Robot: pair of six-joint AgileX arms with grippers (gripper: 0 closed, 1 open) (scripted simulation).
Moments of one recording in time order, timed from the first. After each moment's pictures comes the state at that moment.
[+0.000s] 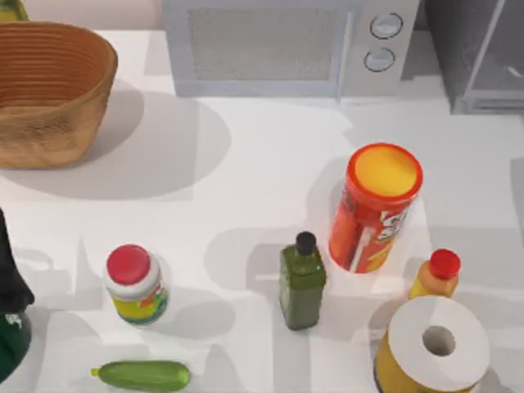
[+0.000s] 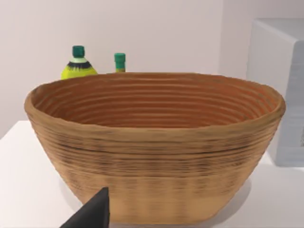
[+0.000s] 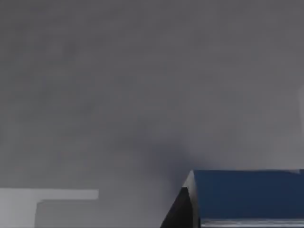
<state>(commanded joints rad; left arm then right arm) 0.00 0.00 0.00 0.00 0.00 0.00 -0.18 2.27 1.95 -0.49 -0.11 -0.11</state>
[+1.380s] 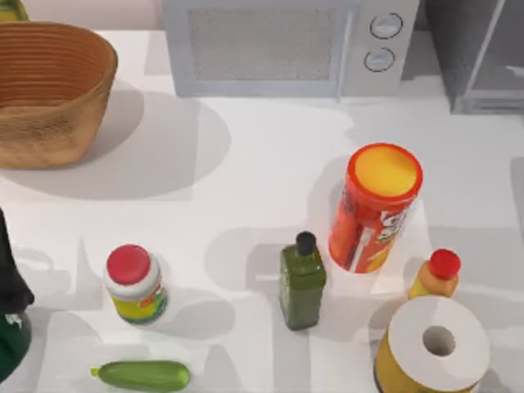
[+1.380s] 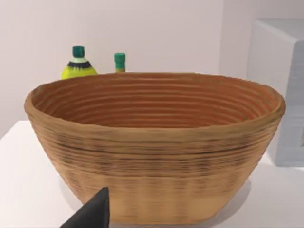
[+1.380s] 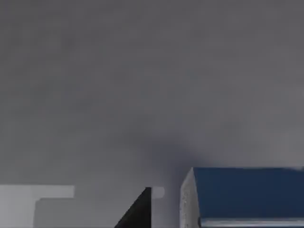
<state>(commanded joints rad) 0.00 0.00 0.00 0.00 0.00 0.00 -0.18 2.27 1.95 -0.49 -0.11 -0.11</state>
